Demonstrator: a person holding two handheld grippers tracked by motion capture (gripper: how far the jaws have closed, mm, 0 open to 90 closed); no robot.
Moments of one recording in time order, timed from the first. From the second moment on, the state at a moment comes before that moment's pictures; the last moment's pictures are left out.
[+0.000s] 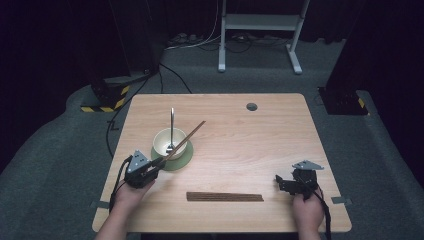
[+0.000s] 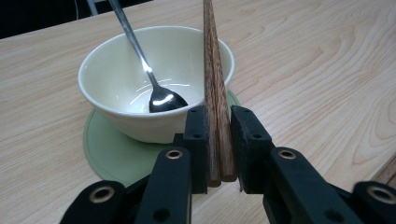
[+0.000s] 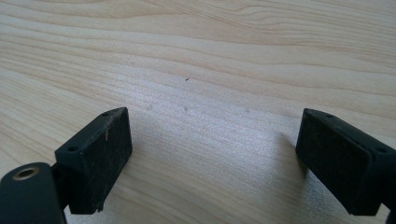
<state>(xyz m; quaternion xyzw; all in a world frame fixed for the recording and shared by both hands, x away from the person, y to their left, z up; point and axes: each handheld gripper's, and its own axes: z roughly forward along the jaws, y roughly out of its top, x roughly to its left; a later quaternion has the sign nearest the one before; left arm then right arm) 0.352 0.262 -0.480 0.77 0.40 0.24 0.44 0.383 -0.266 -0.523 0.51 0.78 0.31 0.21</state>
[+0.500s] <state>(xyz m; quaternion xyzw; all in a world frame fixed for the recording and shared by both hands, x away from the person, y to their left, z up) 0.354 0.264 -0.480 0.76 0.41 0.24 0.44 0.383 -0.266 -0.523 0.51 0.78 0.31 0.21</state>
